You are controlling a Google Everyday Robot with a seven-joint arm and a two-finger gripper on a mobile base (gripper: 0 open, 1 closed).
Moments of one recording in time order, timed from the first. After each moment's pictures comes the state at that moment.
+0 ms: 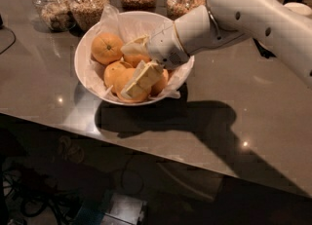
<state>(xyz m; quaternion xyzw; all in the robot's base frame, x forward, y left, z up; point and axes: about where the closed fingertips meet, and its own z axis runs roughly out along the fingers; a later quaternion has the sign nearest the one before) 0.536 0.071 0.911 -0.67 0.57 0.31 0.37</state>
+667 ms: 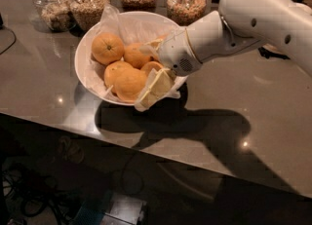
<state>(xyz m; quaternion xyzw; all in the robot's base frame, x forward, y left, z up) 0.525 0.042 0.903 -0.63 0.62 0.29 0.36</state>
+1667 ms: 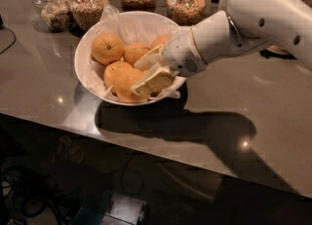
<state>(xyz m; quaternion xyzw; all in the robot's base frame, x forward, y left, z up) 0.518 0.034 0.906 -0.63 0.62 0.30 0.36</state>
